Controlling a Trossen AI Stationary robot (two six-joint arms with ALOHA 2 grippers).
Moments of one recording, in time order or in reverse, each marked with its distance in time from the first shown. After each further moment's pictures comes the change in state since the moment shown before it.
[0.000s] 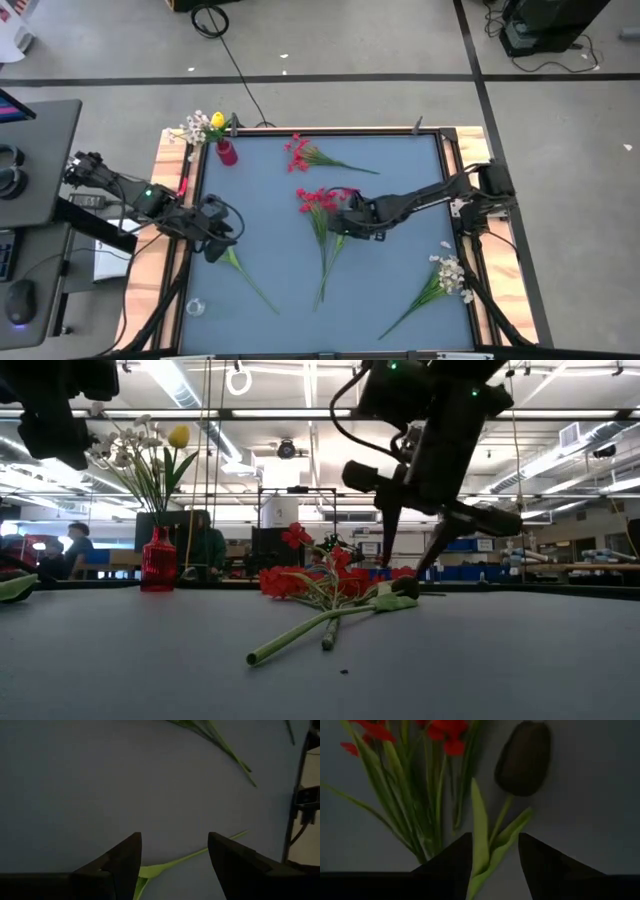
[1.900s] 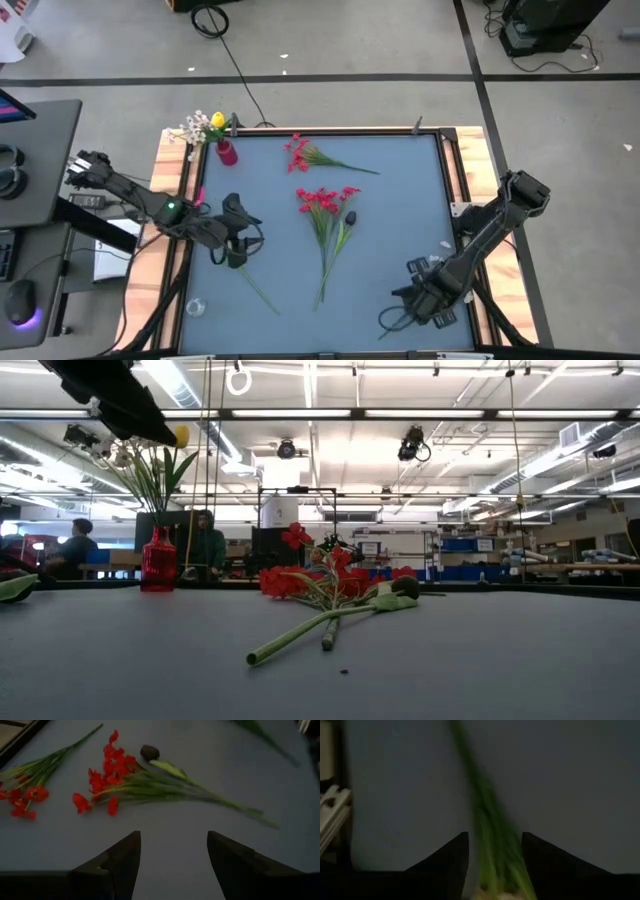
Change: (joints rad) left arm -0.001 0.220 0.000 0.406 -0.265 0.470; right arm 0.704 -0.173 -0.083 -0.398 -0.287 -1.310
